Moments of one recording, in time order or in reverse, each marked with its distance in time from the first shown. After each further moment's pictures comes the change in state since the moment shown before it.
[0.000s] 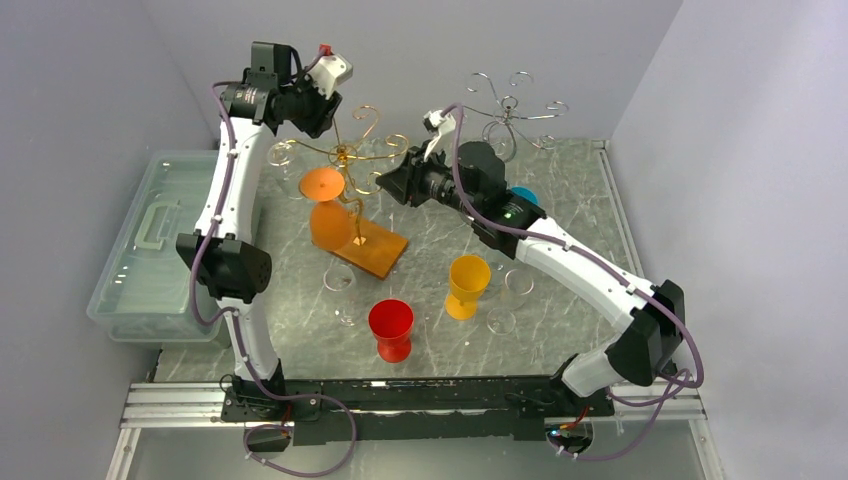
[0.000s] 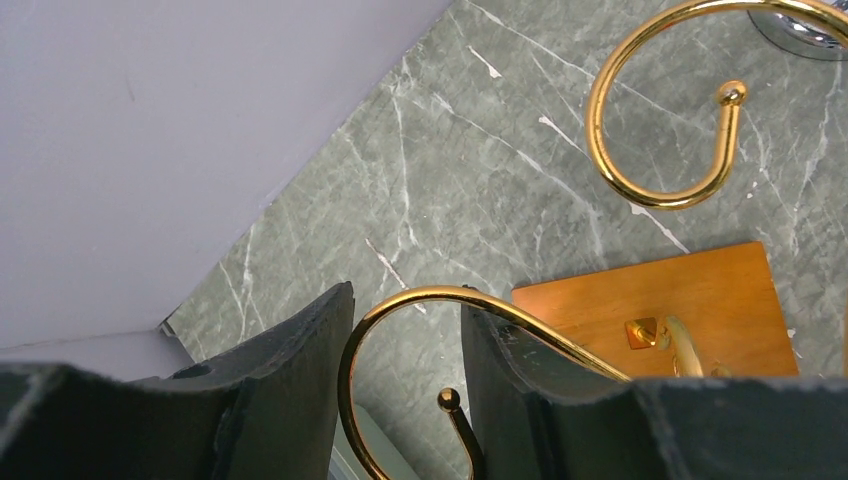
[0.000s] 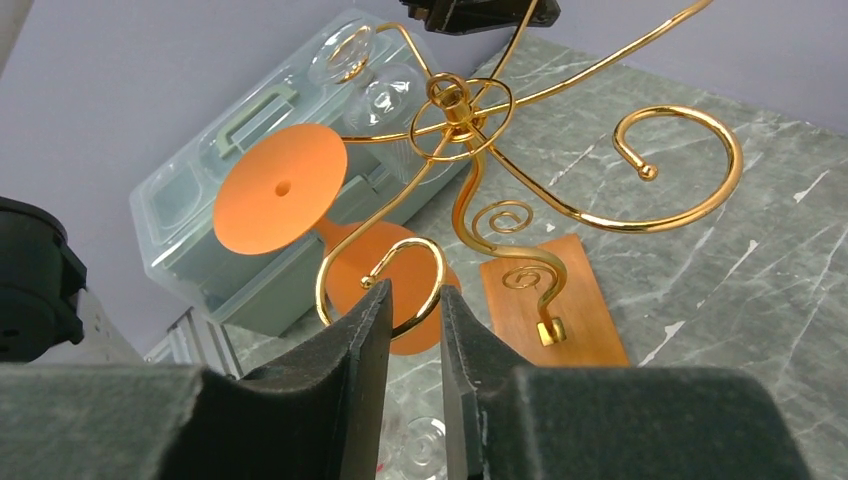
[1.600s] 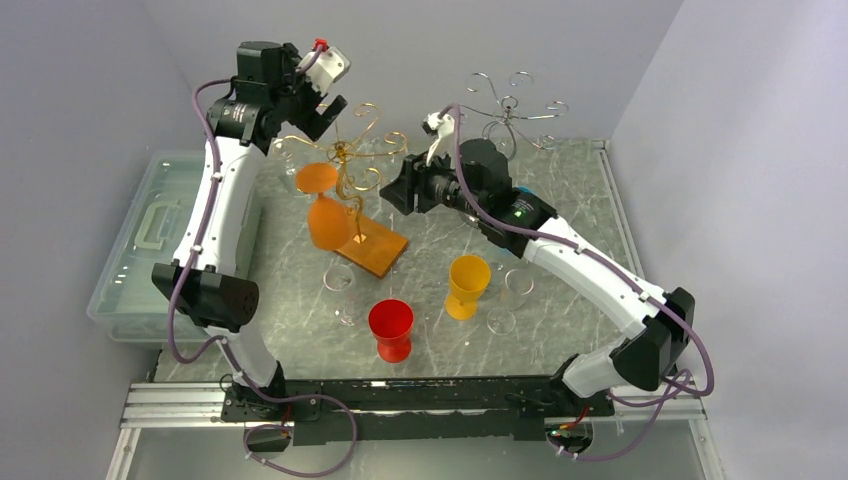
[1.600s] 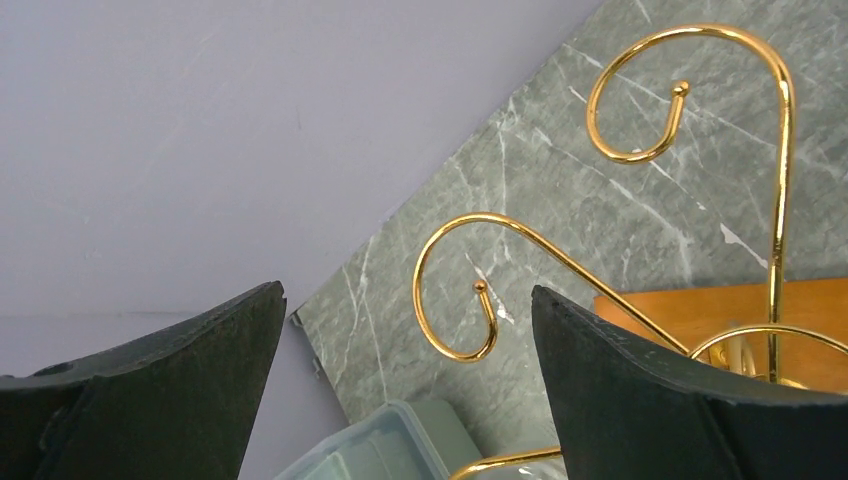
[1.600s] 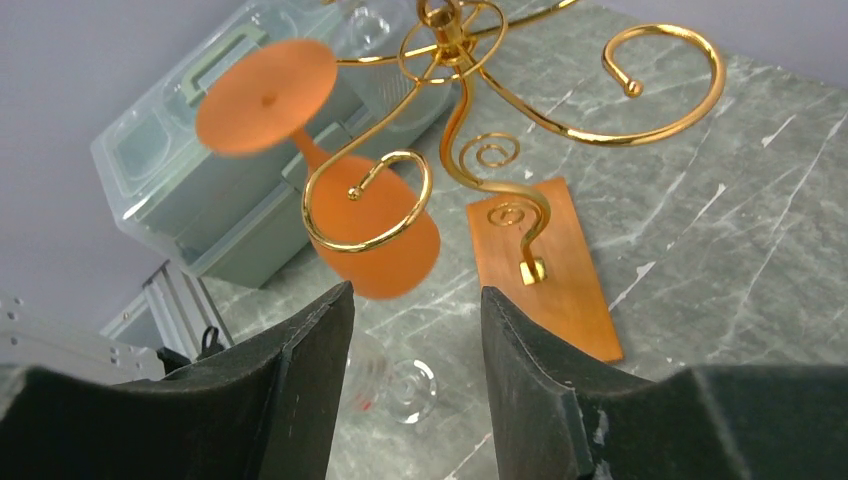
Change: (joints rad) left arm -0.055 -0.217 -0.201 0.195 -0.158 0.077; right arm 0.006 -0.034 0.054 -0.183 0.024 -0.050
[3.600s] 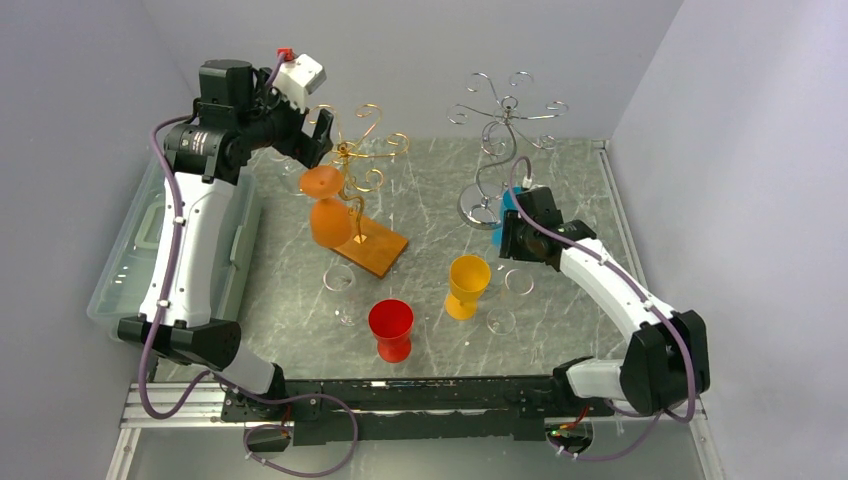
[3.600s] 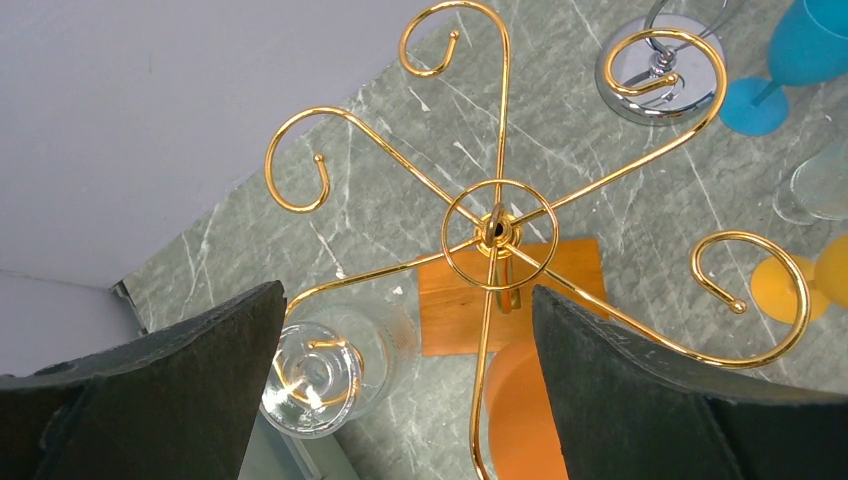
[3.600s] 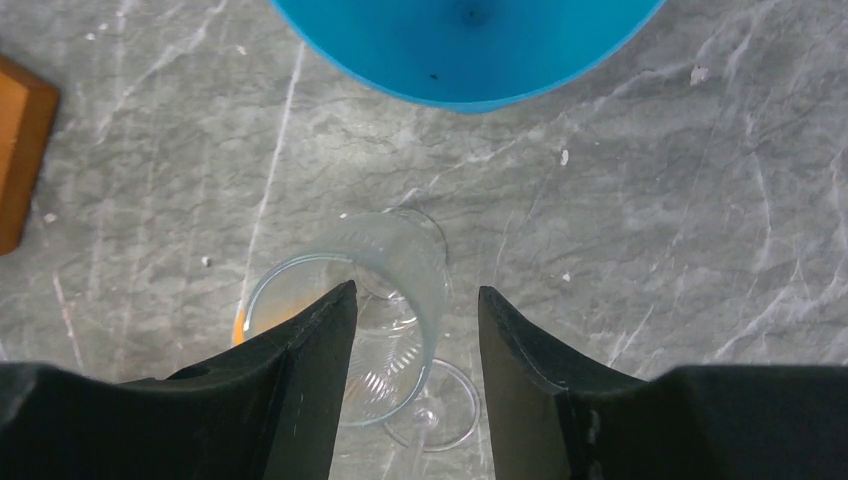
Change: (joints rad) left arm 0.012 -0.249 -0.122 -0.169 0.175 -0.288; right arm -0.443 -0.159 -0.480 -0.420 0.283 0.061
